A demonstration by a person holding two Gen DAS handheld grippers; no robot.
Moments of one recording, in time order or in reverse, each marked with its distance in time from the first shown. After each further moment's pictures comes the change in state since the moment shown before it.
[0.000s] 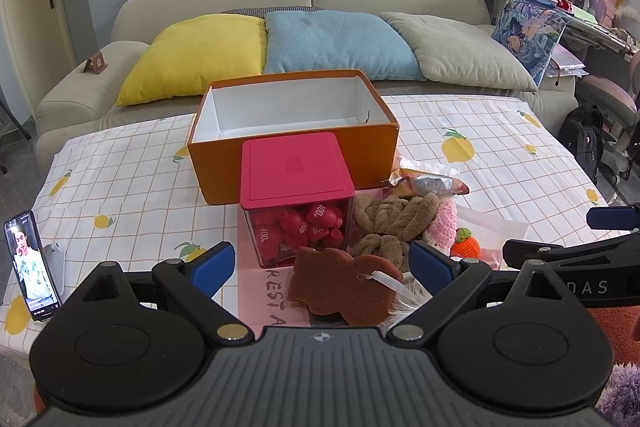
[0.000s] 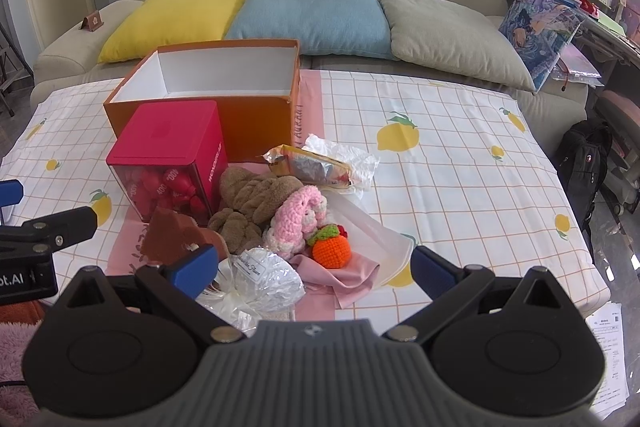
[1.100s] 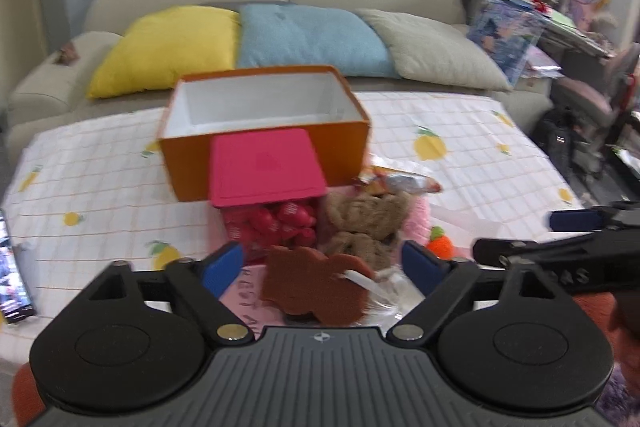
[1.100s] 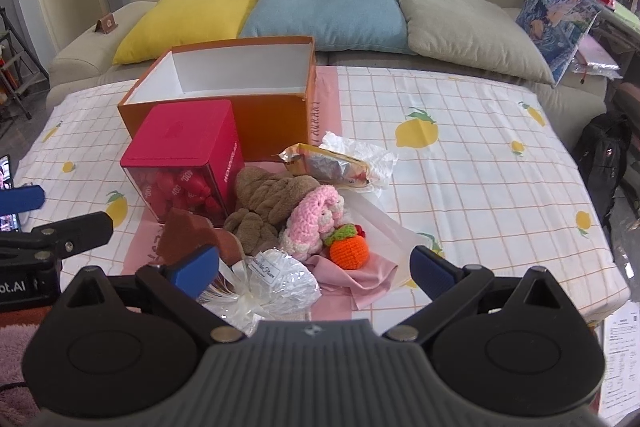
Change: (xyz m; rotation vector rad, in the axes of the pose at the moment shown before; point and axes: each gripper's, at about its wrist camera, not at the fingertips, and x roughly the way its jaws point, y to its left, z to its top) left arm 0.009 0.003 0.005 -0.003 0.030 -0.138; right arm 0.014 -0.012 0.004 0.027 0.031 0.096
